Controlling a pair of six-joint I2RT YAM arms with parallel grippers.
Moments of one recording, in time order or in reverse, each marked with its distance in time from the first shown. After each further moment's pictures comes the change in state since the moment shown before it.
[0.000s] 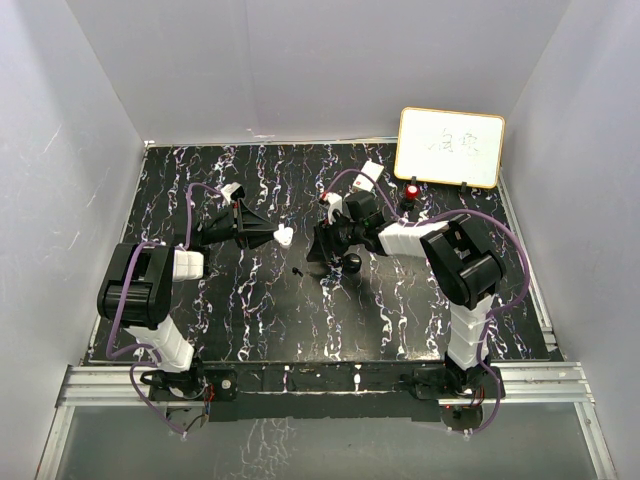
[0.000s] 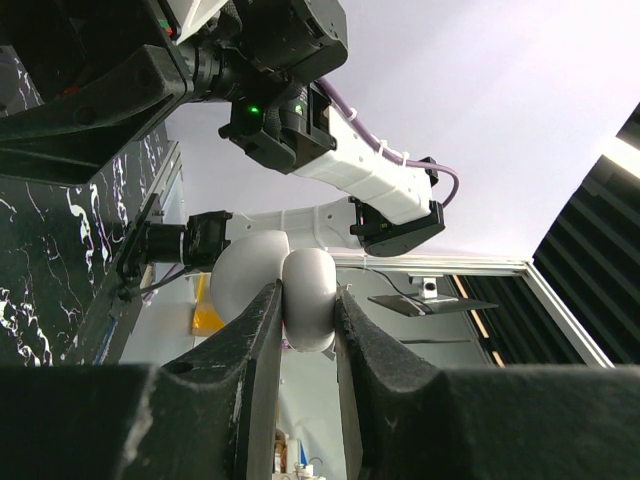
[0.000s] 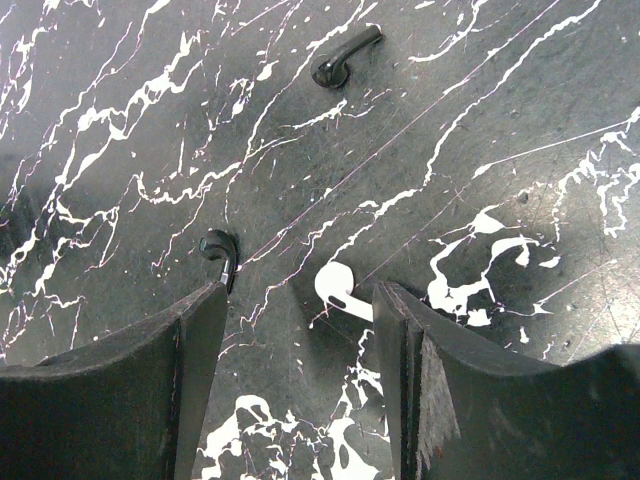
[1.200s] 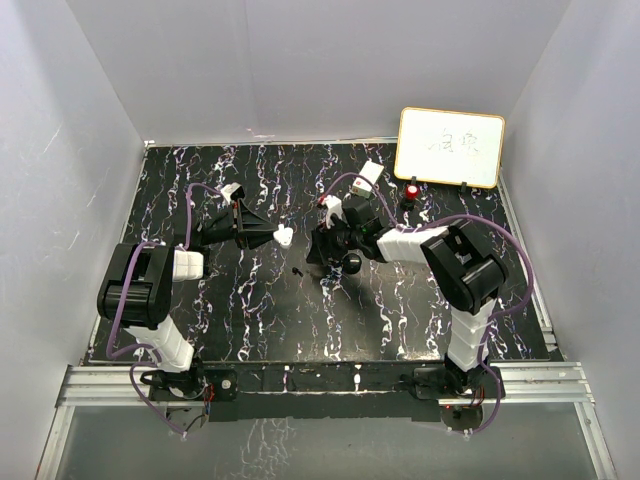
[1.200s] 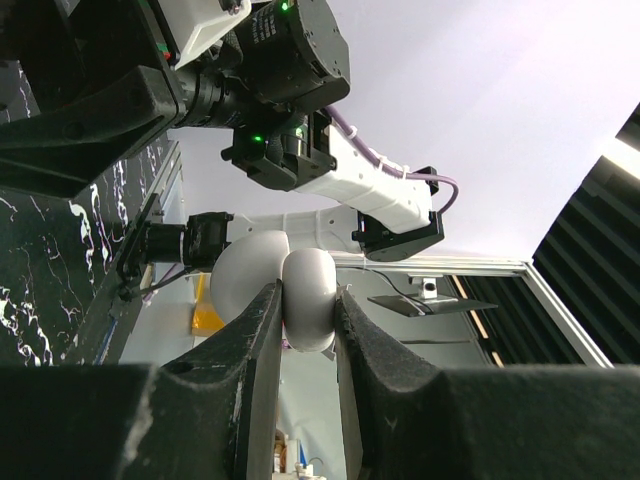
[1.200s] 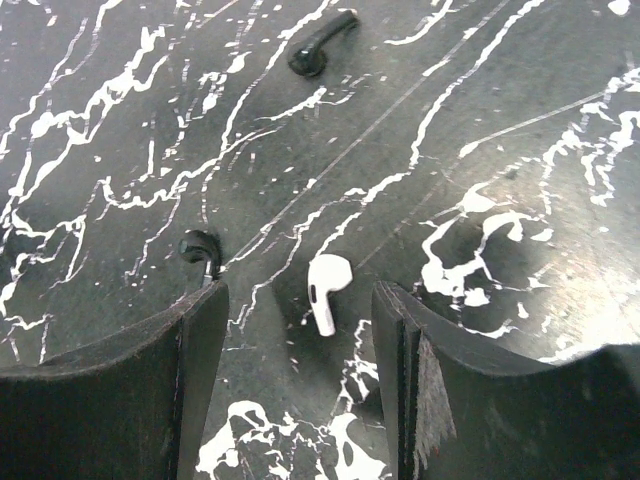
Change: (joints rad) left arm 0.001 0.000 -0.002 0.000 0.000 0.000; right arm 0.042 -0.034 -0.052 0.036 0.117 0.011
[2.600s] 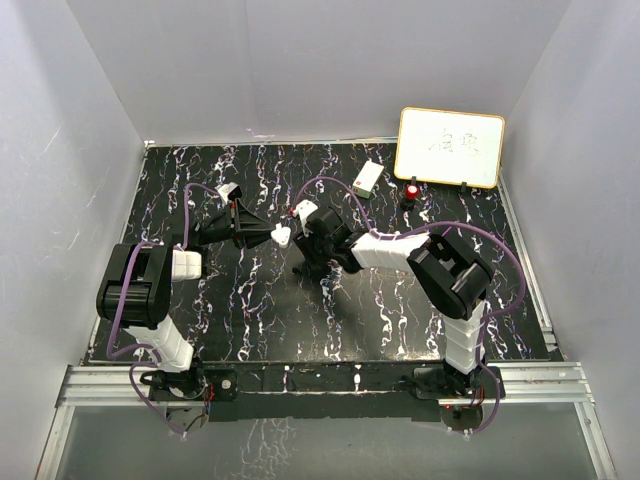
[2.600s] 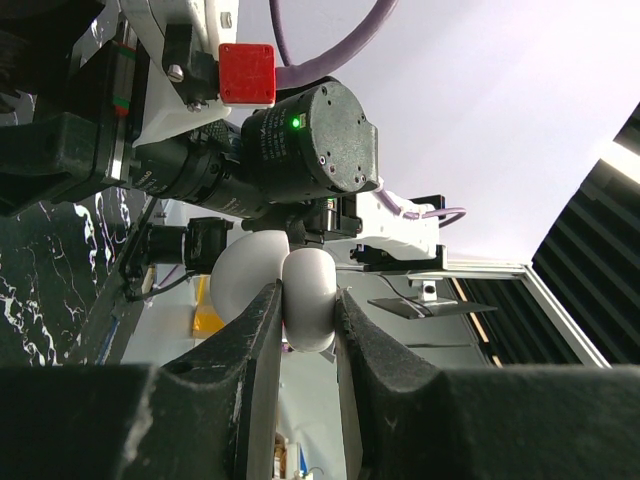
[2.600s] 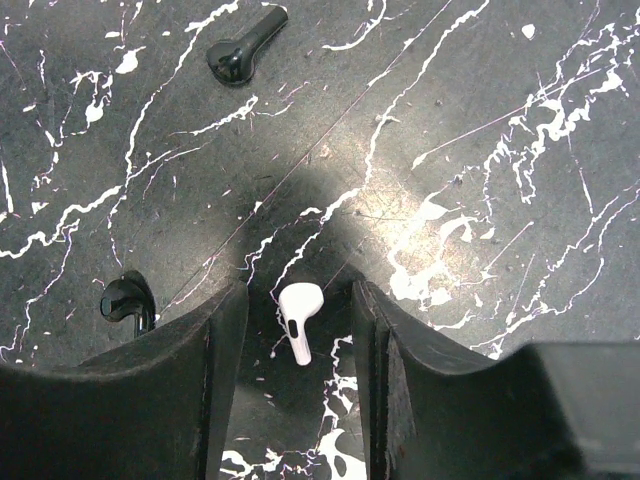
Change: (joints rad) left arm 0.020 0.000 -0.001 0.000 0.011 -0.001; right arm 0.194 0.027 0.141 -0.228 0.554 -0.122
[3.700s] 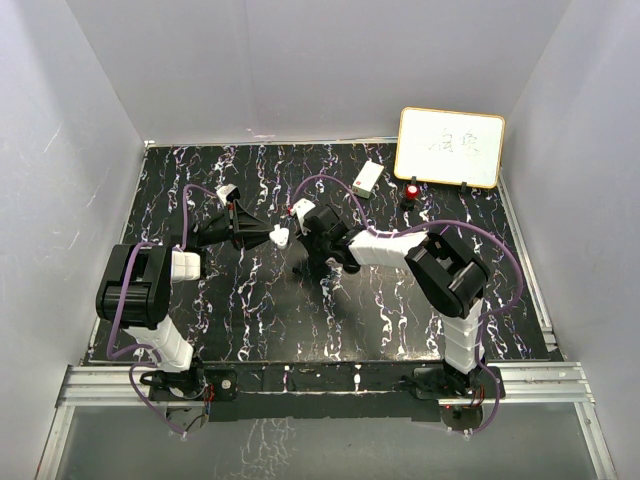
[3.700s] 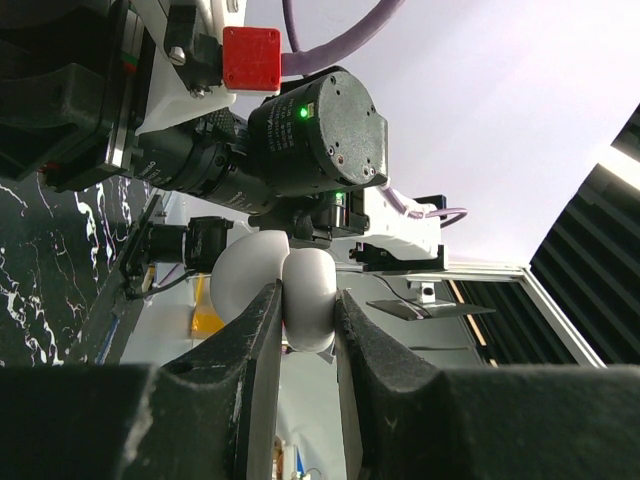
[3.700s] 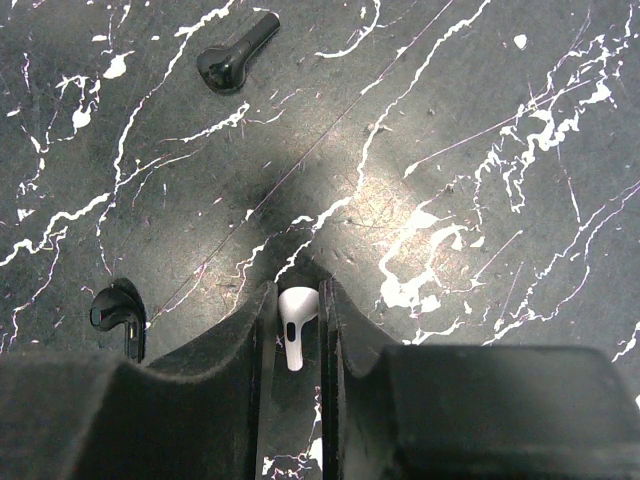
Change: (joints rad) left arm 0.012 -0.001 -0.012 0.000 0.005 0.000; right arm 0.002 0.021 0.045 -0.050 0.016 -0.021
